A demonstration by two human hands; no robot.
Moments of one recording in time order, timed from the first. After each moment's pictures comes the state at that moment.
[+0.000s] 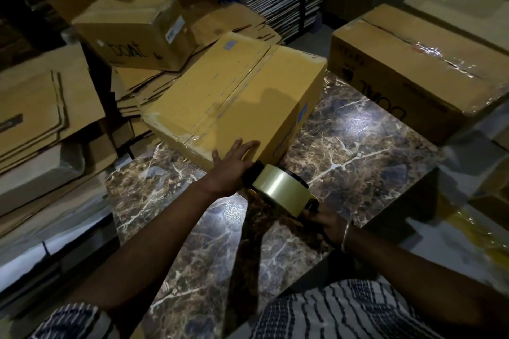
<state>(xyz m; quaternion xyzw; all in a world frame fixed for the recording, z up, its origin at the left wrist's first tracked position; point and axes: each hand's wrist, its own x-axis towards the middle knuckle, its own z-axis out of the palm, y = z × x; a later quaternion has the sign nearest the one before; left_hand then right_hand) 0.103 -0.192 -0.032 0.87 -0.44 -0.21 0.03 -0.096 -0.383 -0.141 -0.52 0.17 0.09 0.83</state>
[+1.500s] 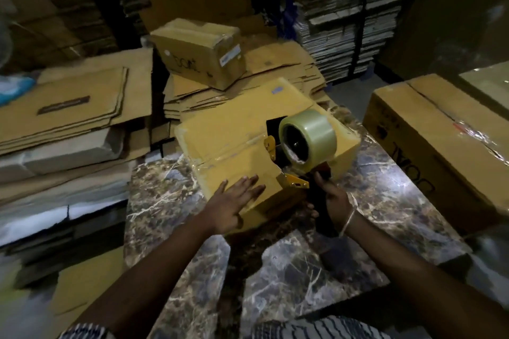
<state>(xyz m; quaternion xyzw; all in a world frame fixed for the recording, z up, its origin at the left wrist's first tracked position) 0.080 -0.167 -0.050 0.91 -0.37 -0.16 0.04 0.011 -0.445 -0.024 -0.45 0.12 0.13 0.87</state>
